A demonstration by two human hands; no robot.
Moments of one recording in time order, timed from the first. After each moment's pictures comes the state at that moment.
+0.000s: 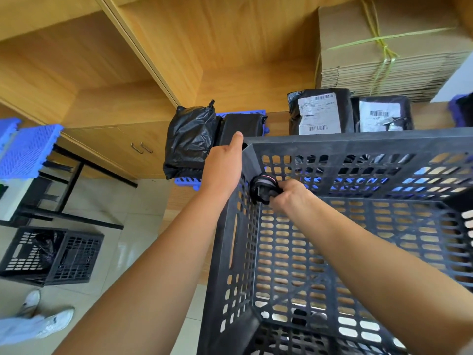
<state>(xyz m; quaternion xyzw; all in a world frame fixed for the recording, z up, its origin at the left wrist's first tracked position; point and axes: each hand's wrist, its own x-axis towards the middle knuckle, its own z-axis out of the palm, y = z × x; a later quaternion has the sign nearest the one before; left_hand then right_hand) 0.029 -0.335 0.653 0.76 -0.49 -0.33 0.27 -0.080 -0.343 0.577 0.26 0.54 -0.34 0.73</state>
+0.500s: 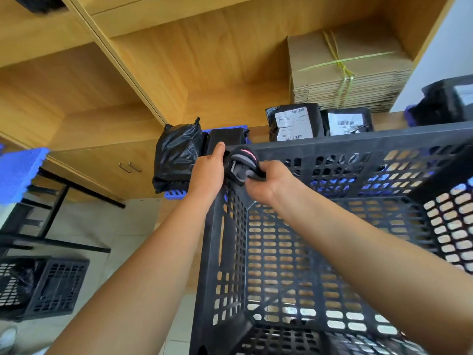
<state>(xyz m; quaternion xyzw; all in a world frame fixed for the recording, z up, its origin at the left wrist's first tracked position) 0.027 -0.329 0.659 0.77 -0.43 -0.38 0.29 -0.087 -0.336 0.629 0.21 0.40 -0.43 0.78</state>
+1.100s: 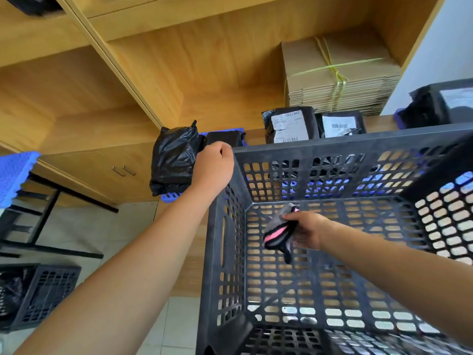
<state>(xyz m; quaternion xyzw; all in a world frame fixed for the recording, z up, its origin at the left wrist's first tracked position) 0.029 -0.342 0.656 0.71 -0.61 -0.26 0.23 -0.162 -0.277 0.508 -0.07 0.64 -0.18 0.74</state>
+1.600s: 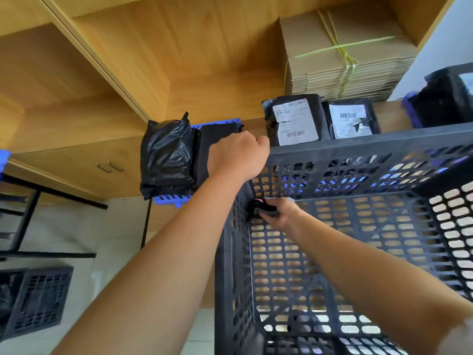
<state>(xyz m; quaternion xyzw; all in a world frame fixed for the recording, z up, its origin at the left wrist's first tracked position) 0.000 -0.392 0.648 0.68 -0.71 -0.15 0.03 -0.088 -0.342 0.475 0.10 0.58 -0.37 0.72</state>
